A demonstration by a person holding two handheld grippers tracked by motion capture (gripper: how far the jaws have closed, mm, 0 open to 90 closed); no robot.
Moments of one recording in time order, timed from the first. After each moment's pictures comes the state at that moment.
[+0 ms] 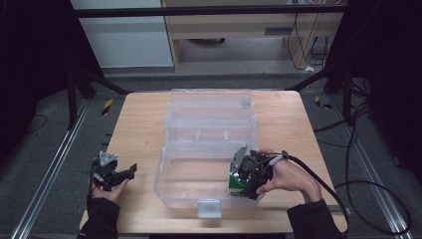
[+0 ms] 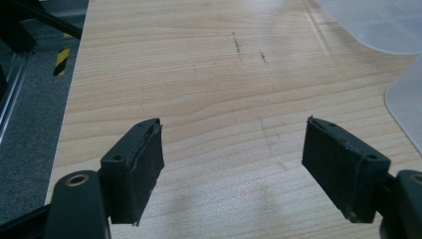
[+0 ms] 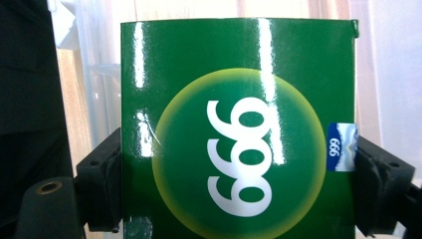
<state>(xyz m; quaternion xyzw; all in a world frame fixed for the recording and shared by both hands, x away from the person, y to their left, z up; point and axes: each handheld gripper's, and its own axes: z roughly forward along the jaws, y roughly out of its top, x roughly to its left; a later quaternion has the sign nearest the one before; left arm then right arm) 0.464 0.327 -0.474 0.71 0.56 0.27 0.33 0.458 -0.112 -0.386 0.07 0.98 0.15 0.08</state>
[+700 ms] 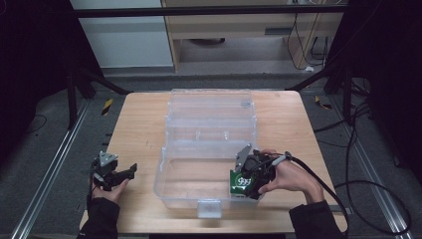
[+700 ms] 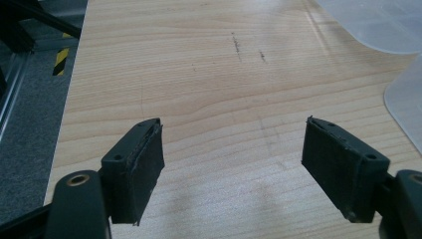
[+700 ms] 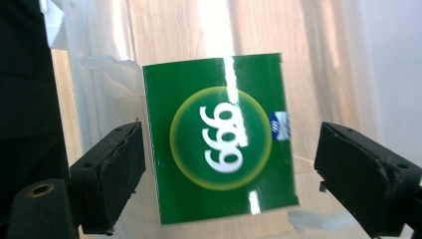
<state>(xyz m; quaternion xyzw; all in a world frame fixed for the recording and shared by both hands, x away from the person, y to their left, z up) 0.464 0.327 -0.474 0.71 0.56 0.27 0.33 0.460 -0.122 -0.389 0.09 0.98 0.17 0.08</state>
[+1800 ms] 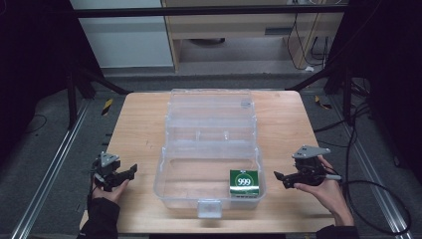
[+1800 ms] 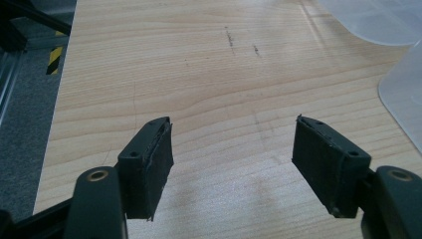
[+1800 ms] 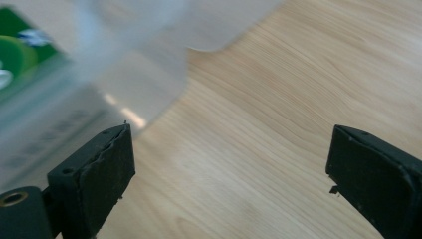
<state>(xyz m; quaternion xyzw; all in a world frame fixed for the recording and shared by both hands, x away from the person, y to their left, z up) 0.464 0.326 -0.476 0.72 0.55 0.27 0.33 0.453 -0.261 -0.434 0.40 0.82 0.35 0.20</state>
